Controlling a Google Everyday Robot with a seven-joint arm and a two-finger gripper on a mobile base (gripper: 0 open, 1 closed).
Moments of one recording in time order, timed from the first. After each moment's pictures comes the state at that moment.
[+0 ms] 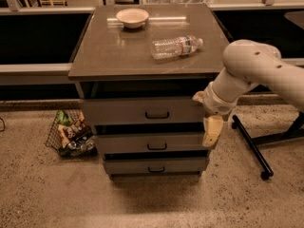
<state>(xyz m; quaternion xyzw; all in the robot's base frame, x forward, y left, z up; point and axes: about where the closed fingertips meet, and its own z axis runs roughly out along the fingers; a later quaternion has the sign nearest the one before) 0.558 -0.169 0.709 -0.70 0.69 0.08 0.14</state>
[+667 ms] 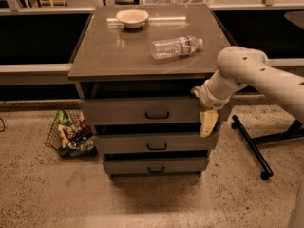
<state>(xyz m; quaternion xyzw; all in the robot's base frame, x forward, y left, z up) 0.626 -0.175 0.672 -0.72 0.67 0.04 0.17</state>
